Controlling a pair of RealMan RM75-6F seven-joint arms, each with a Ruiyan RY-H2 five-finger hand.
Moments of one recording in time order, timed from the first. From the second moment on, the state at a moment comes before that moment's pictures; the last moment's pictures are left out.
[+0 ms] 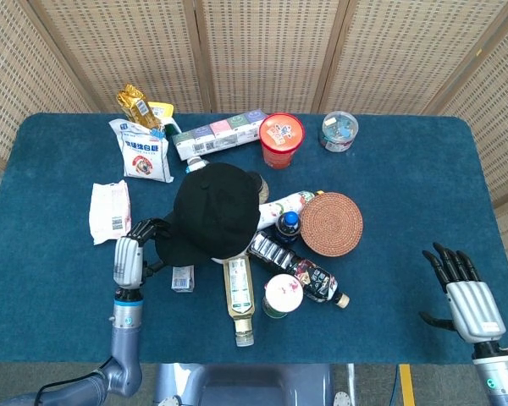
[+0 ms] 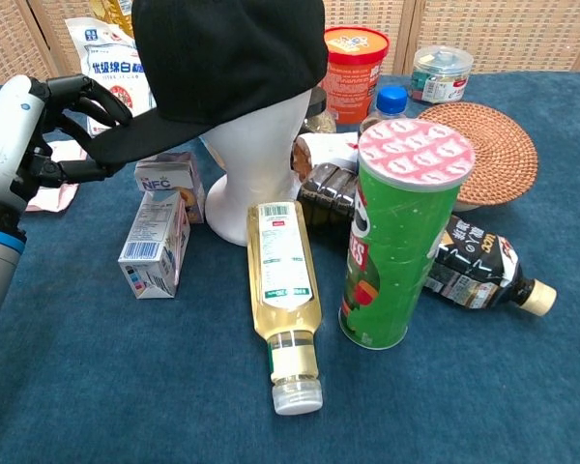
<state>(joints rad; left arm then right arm) -0.45 -2.10 -0.24 -0.85 1.53 1.64 -0.38 0.12 -1.09 0.02 -1.64 -1.56 1.42 -0.01</state>
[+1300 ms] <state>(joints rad) -0.58 -1.90 -0.36 -0.98 1.62 1.83 -0.23 0.11 -1.08 0.01 -1.65 -1.58 1.44 0.01</state>
